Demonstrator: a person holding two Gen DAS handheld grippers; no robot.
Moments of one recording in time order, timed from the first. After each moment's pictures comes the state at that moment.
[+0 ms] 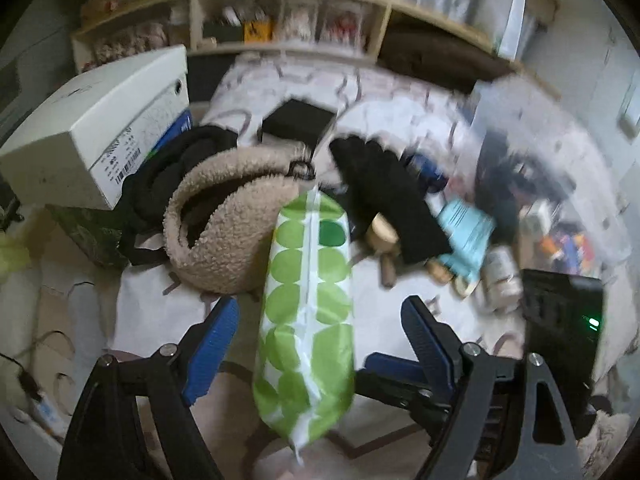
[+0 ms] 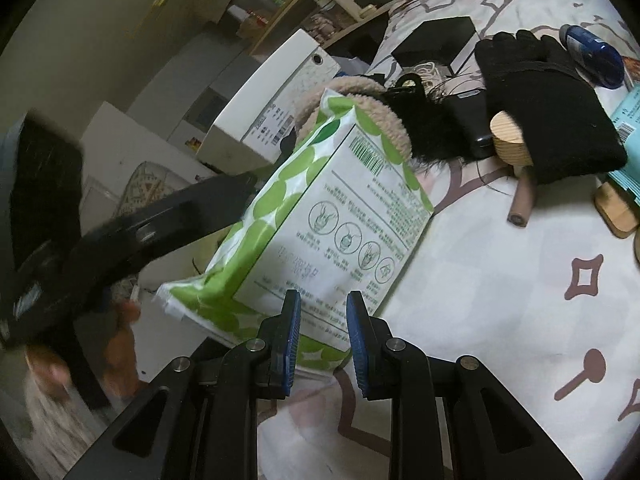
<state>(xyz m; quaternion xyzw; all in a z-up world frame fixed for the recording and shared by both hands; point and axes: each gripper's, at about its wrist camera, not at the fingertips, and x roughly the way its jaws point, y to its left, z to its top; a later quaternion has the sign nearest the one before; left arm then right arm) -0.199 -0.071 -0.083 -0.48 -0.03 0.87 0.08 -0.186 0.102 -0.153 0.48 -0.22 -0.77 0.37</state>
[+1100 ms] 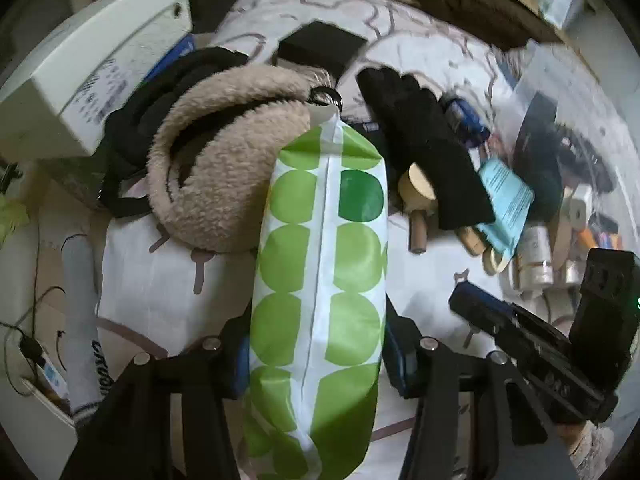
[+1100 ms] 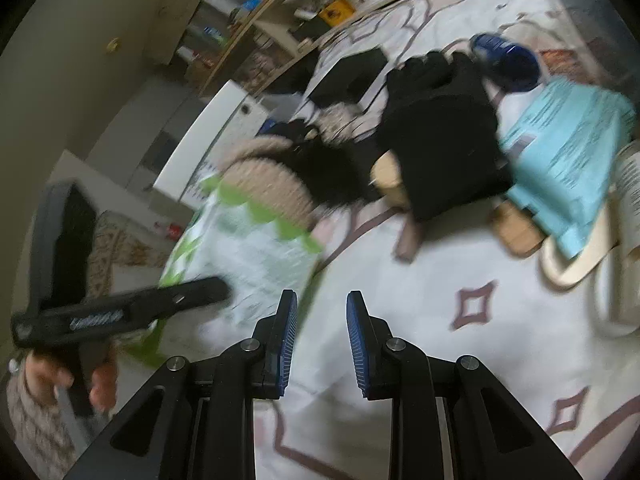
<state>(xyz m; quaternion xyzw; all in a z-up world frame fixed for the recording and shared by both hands) -0.223 -0.079 -0.119 -0.56 -0.06 0.82 0.05 -0.207 0.167 -0.160 0.46 -0.25 -0.81 0.26</state>
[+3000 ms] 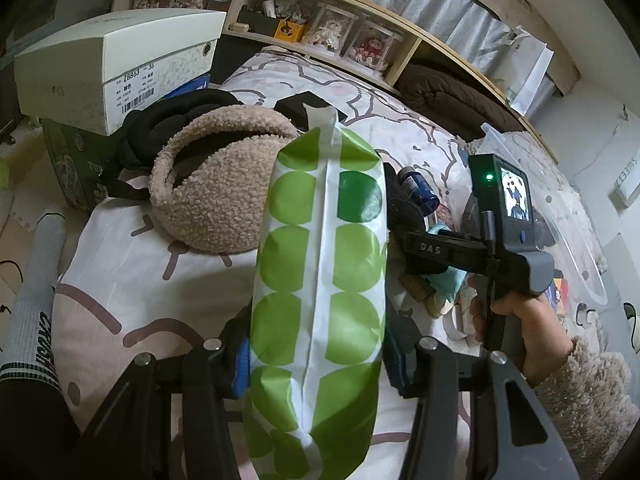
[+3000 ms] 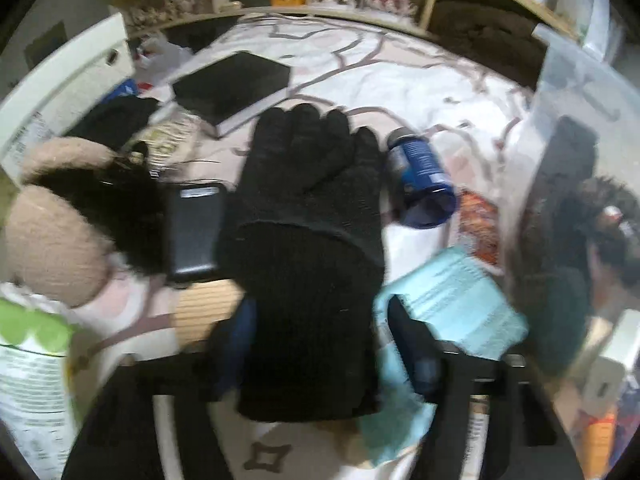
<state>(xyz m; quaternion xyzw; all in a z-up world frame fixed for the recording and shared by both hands) -0.167 -0.088 -0.116 -0.43 -0.18 0.88 0.08 -0.310 0.139 -0.158 0.49 0.08 -0.86 0.03</state>
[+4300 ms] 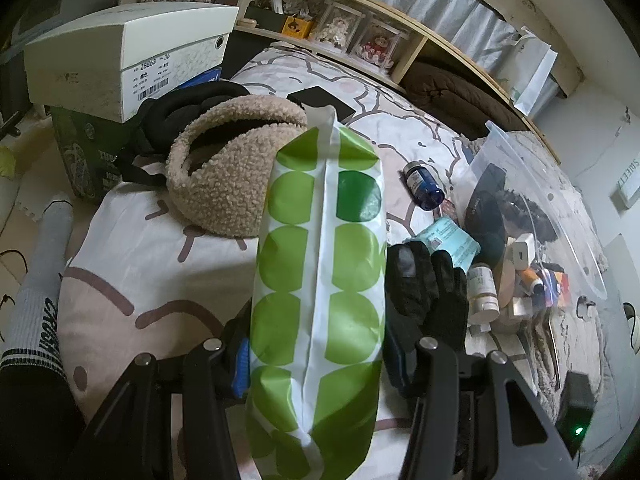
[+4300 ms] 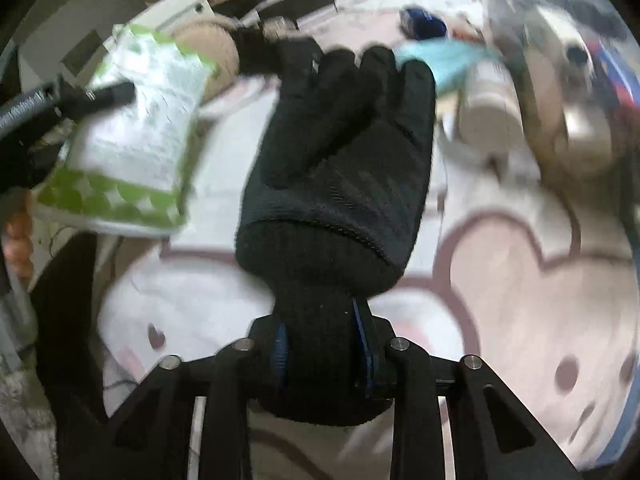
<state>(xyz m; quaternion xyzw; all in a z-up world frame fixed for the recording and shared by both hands) -0.145 -0.097 -0.119 -0.44 -0.18 0.88 0.08 -0.089 0.165 -0.179 0.57 -0.04 -0.81 0.12</state>
